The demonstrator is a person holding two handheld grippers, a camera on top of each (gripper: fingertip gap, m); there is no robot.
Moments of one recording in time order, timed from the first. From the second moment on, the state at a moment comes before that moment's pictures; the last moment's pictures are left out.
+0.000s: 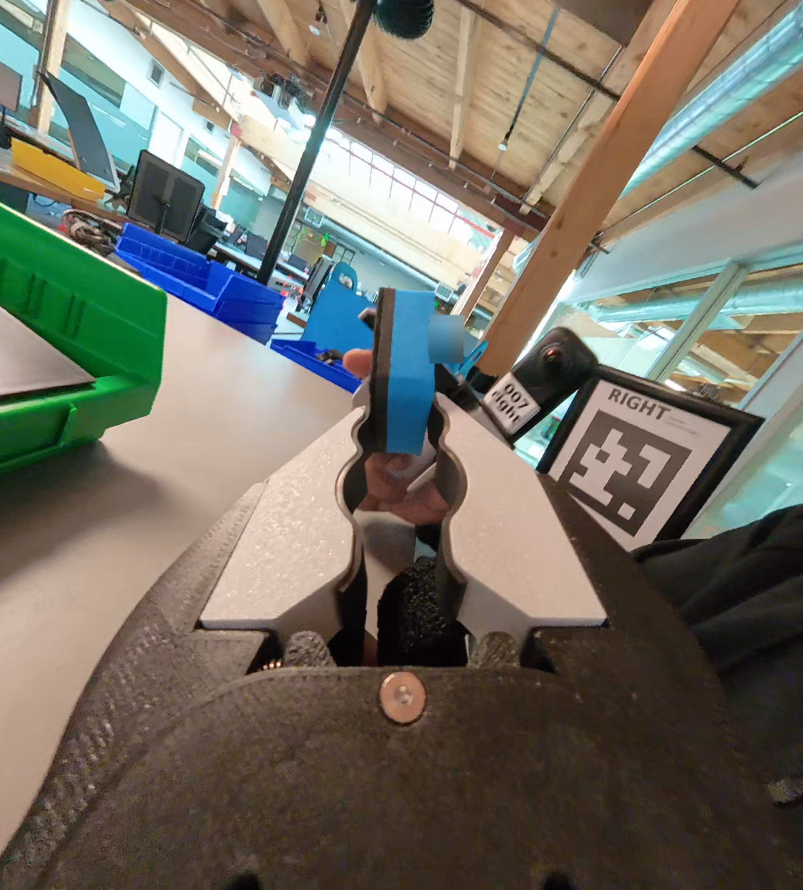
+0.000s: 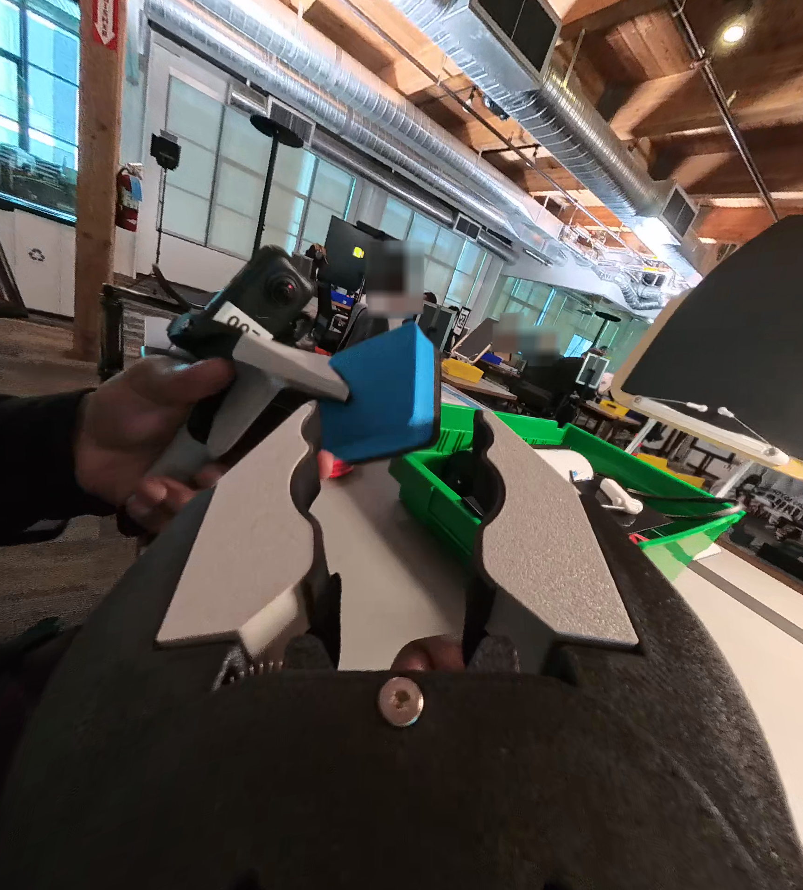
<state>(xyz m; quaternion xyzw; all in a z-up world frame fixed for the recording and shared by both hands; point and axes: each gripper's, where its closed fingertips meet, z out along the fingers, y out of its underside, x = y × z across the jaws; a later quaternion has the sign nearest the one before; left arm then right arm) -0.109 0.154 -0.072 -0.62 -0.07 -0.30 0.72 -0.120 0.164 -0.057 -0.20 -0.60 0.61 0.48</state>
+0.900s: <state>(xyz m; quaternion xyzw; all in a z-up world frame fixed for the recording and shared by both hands) -0.140 0.152 -0.066 -0.58 -0.13 -0.26 0.76 -0.158 0.155 -0.068 -0.18 -0.59 0.43 0.66</state>
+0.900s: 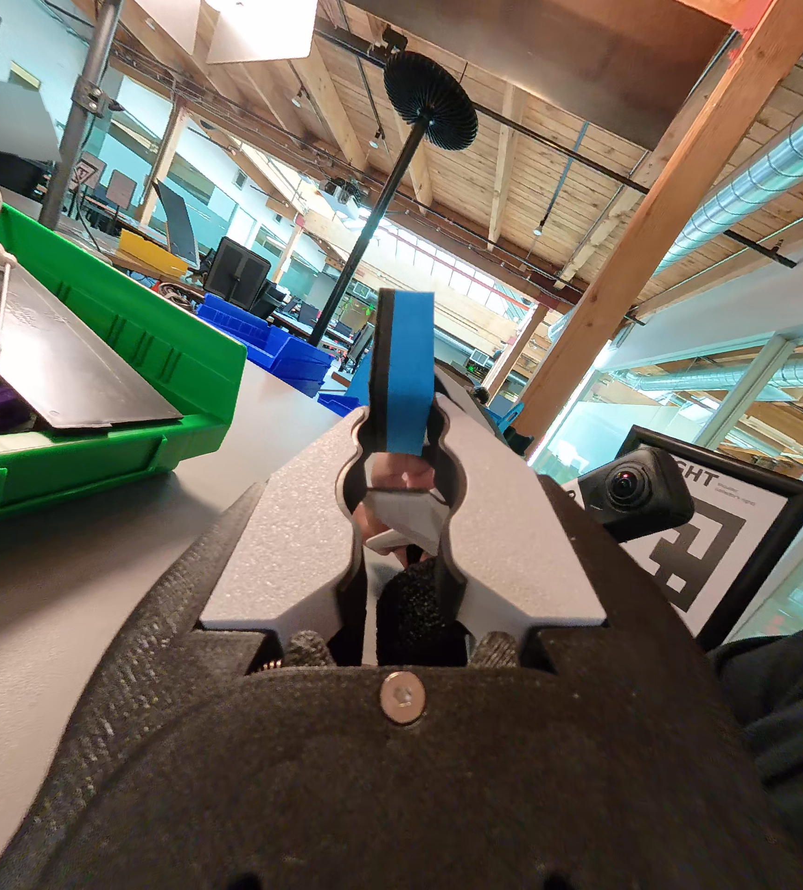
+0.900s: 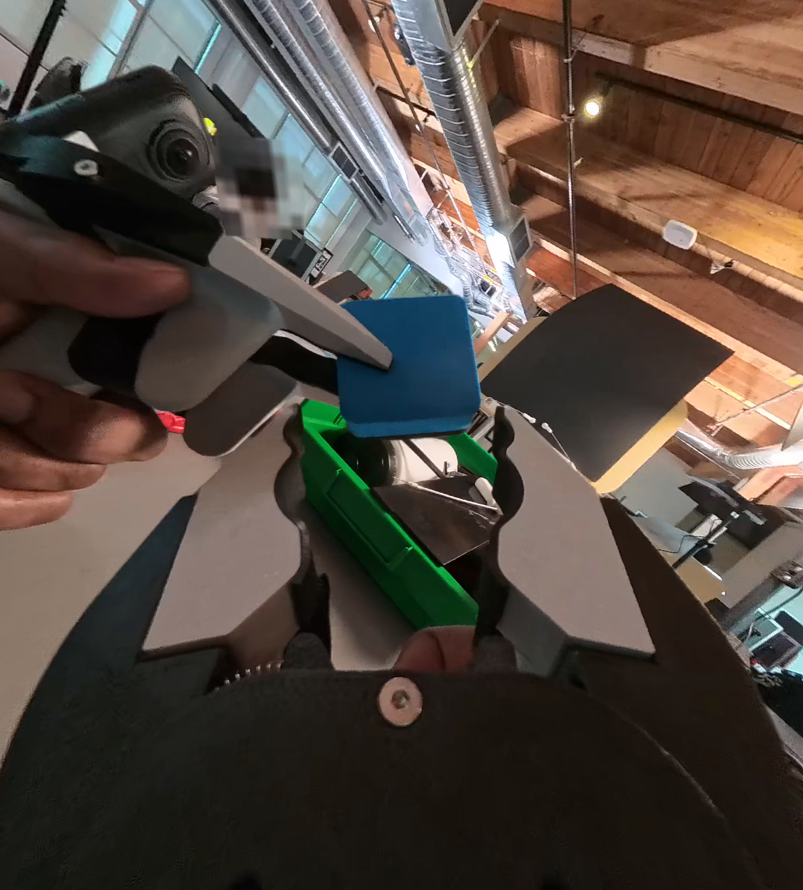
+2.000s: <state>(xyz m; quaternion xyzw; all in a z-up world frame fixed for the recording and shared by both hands) -0.150 0.126 -0.043 -0.48 -0.13 -0.23 0.83 -0.134 0.133 -0.061 -0.24 -0.58 0.67 0.40</state>
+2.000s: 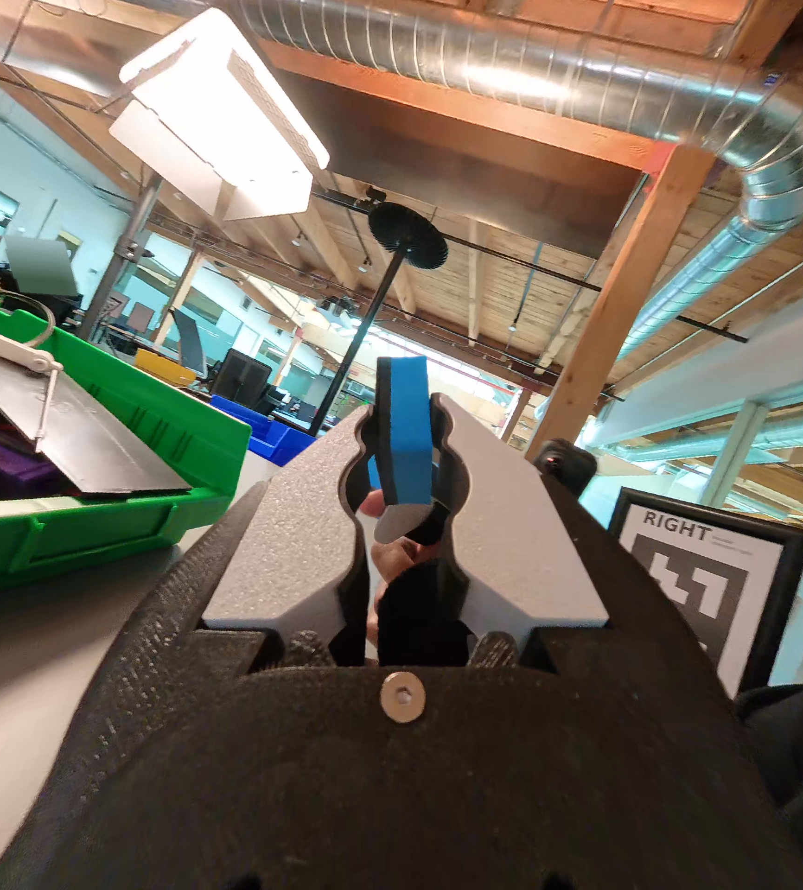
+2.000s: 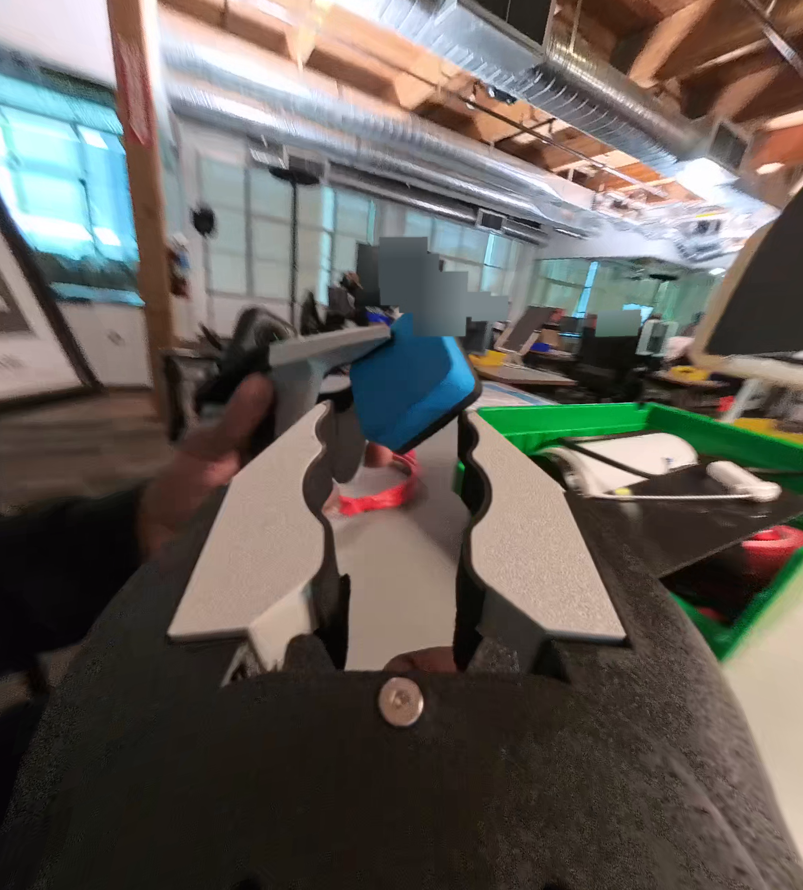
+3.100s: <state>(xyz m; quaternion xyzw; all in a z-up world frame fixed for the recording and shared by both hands) -0.134 0.136 -0.046 -0.52 -0.09 -0.23 0.82 -0.129 0.139 -0.067 -0.32 -0.55 0.76 0.16</state>
